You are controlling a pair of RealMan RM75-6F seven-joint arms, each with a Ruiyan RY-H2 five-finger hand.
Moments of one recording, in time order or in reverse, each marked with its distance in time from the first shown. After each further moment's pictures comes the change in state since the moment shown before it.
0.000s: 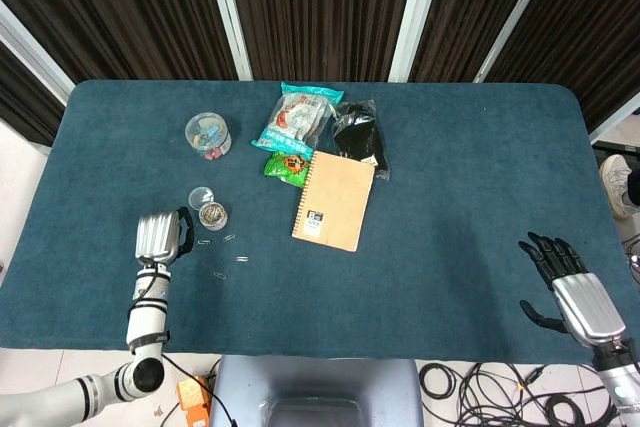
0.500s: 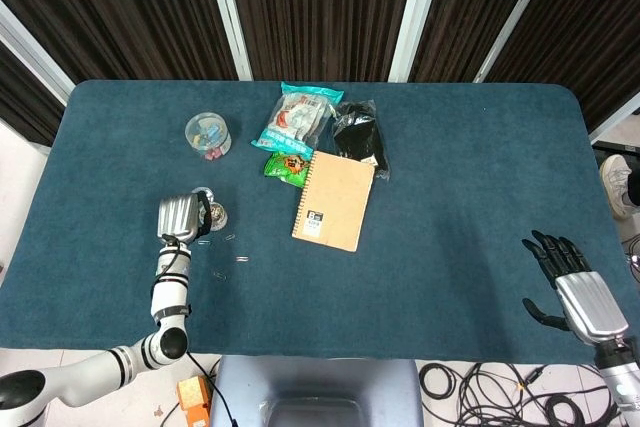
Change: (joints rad) left arm -0.135 -0.121 -0.043 0.240 -0.069 -0.099 -0.041; right arm -0.002 0.004 0.009 -0.004 0.016 -0.011 -0.003
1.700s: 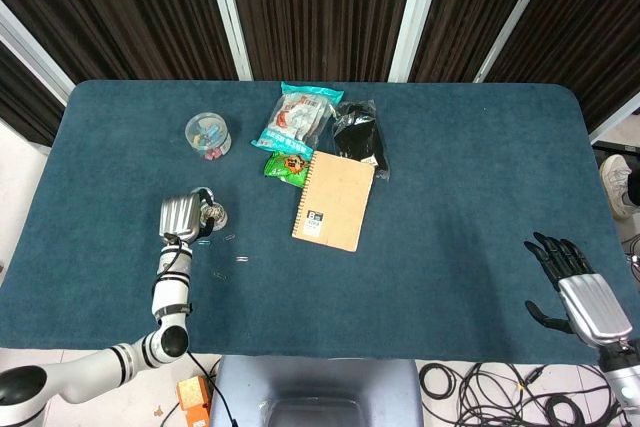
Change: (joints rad) left arm -0.015 0.025 0.021 -0.036 -0.024 0.012 -0.006; right arm -0.009 0.015 -0.004 0.002 -0.015 0.009 0.025
